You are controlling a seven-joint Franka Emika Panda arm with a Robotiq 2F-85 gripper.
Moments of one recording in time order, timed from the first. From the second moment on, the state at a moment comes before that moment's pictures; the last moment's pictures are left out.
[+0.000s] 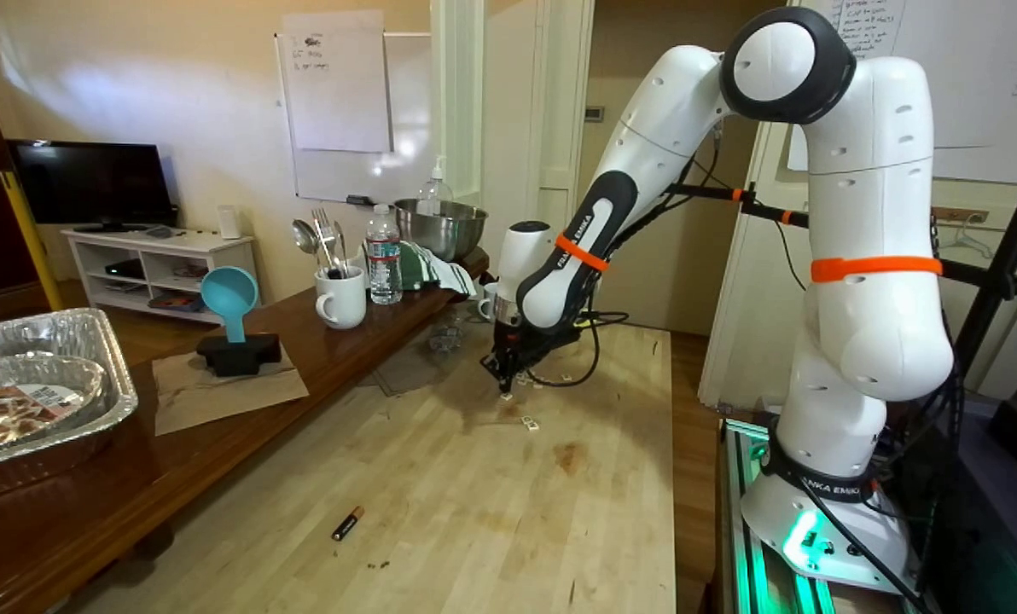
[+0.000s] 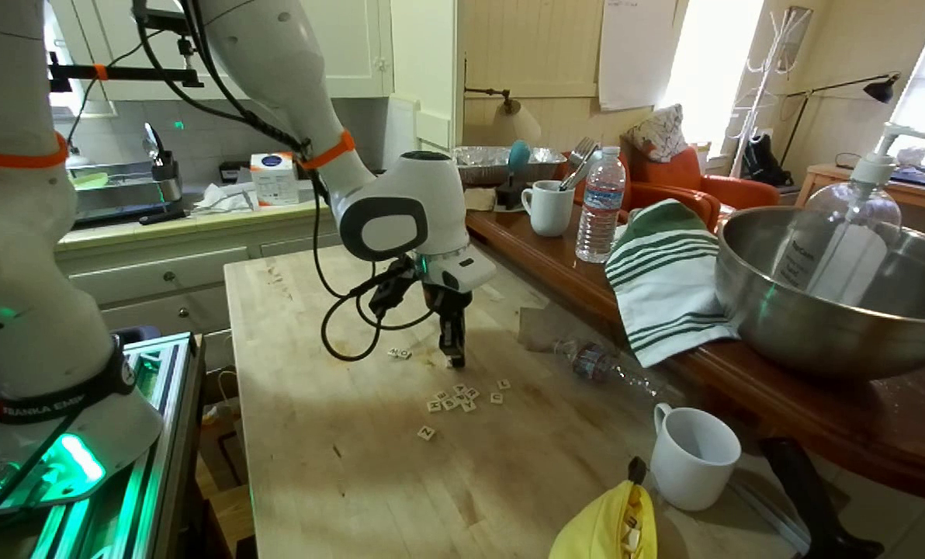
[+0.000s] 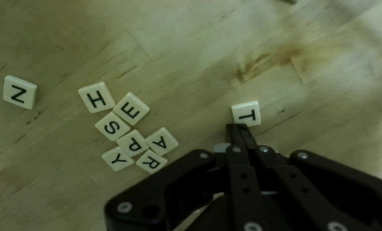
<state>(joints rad) 0.01 0.25 -0.16 -2.44 -0.10 2.84 0.45</state>
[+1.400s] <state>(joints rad) 0.03 0.21 -0.30 -2.49 -0.22 2.84 0.49</state>
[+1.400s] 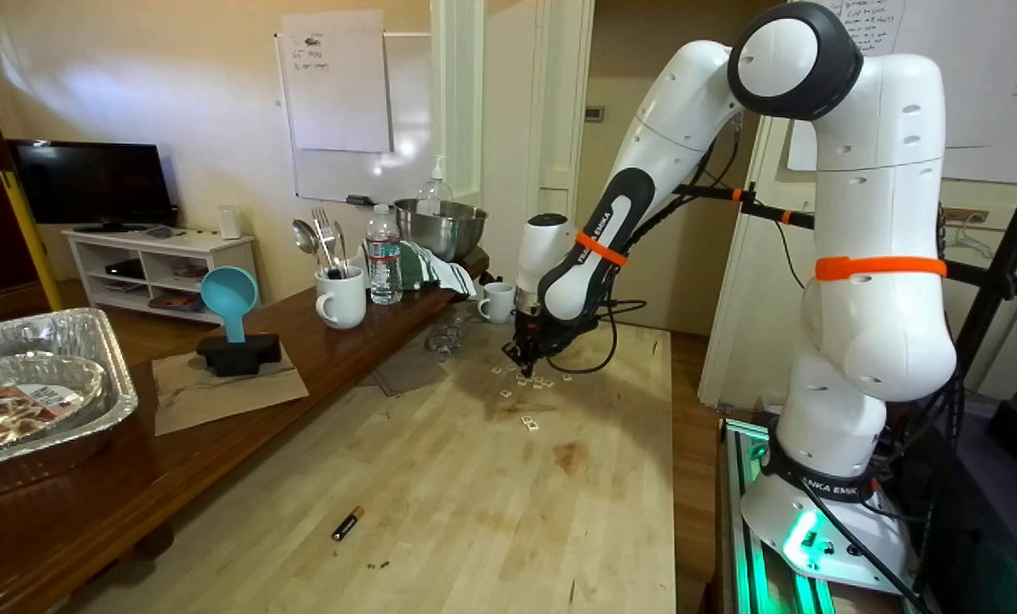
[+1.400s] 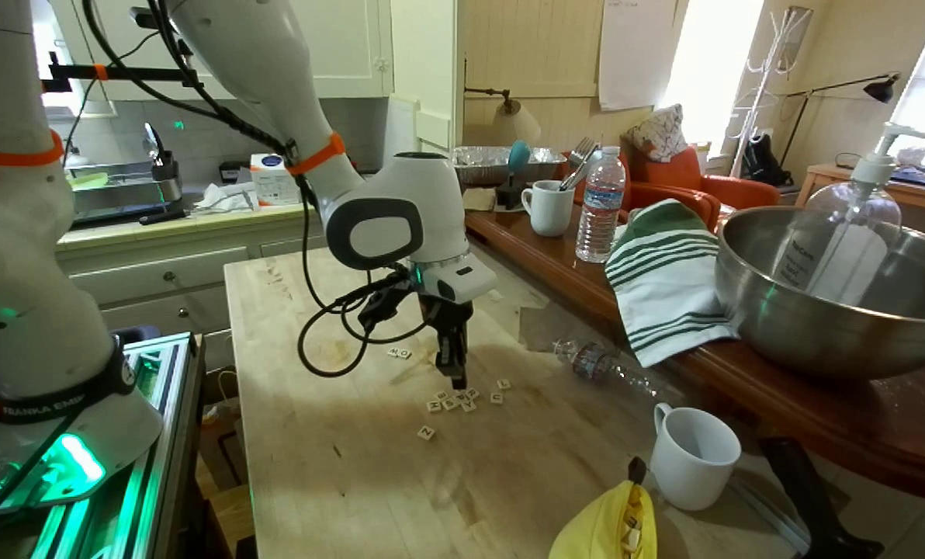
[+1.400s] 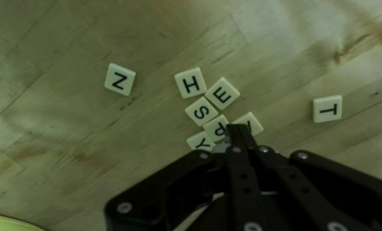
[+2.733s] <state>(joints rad) 0.03 0.23 -0.29 -2.49 -0.21 2.84 0.46</state>
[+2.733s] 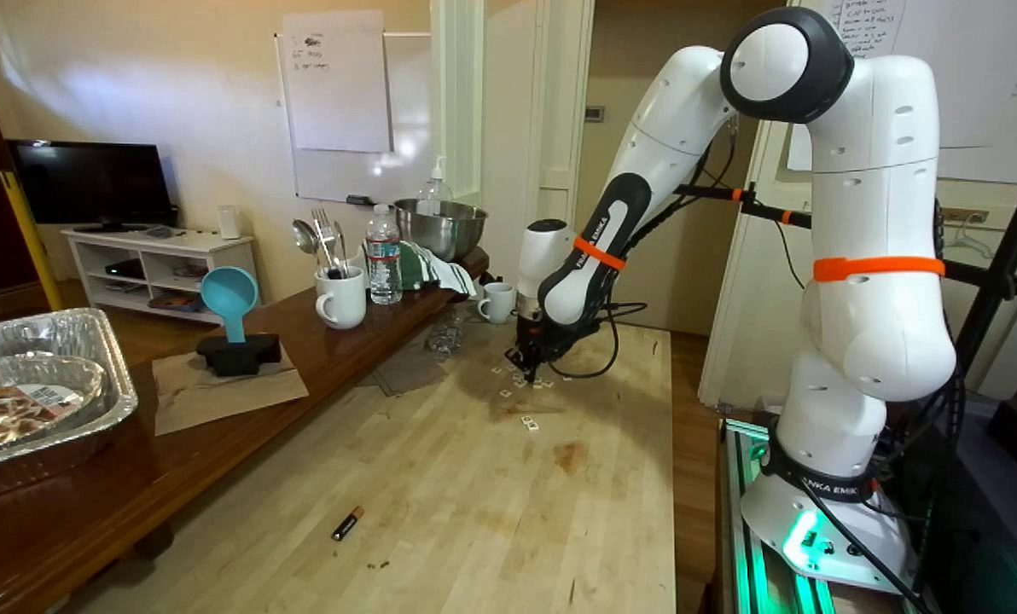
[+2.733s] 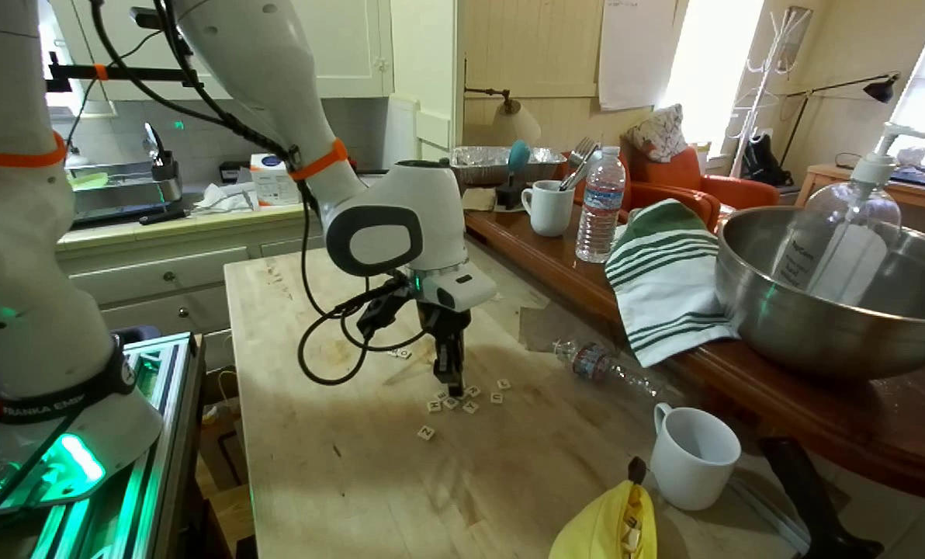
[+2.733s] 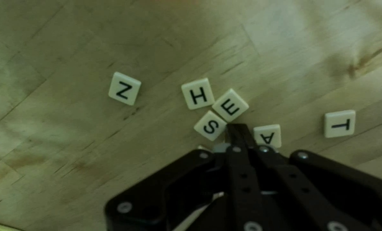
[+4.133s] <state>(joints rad) 0.03 0.17 -0.16 -2.51 -0.16 2.69 0.37</state>
